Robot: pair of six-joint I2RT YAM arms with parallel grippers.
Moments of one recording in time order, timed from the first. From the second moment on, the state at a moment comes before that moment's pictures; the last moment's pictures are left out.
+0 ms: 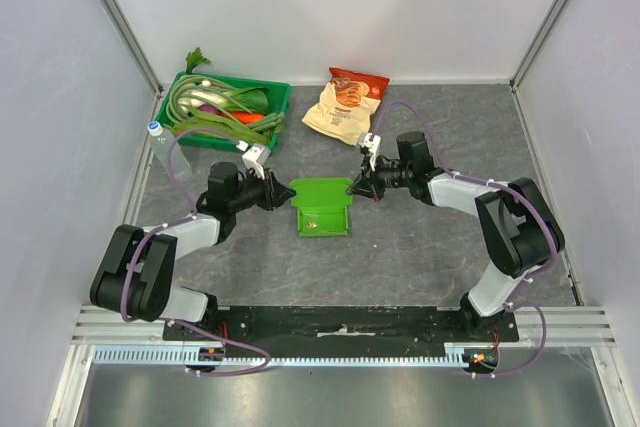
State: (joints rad) left arm -0.26 1.40 0.48 0.53 0.59 -0.26; right arm 0.40 1.71 0.88 0.21 -0.86 -0.26
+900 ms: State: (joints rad) left arm -0.64 1.31 0.48 0.59 -0.17 -0.22; right arm 0.70 1.54 0.80 0.35 0.17 0.05
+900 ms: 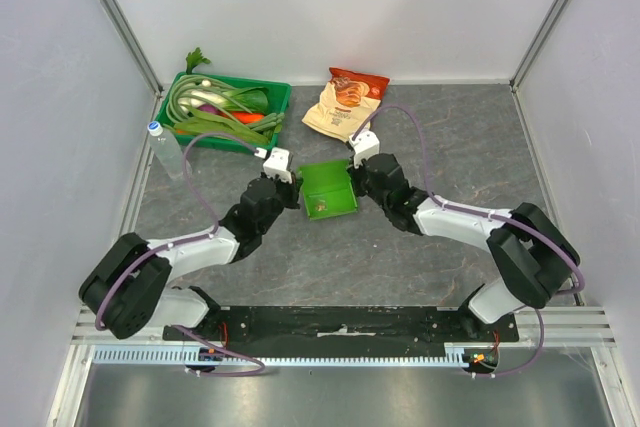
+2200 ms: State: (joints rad) left arm -1.04 1.69 0.45 1.08 -0.89 -0.42; right arm 1.03 1.61 0.50 0.81 0.99 0.31
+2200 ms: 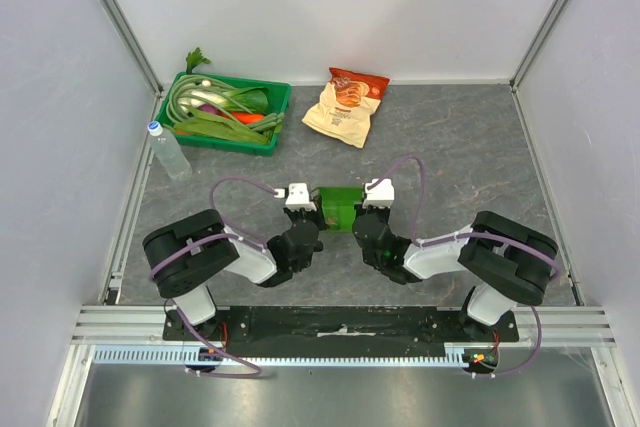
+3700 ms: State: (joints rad) left arm -1.23 1.72 0.36 0.98 -1.04 -0.65; right arm 1.23 1.58 0.54 0.16 1.22 0.95
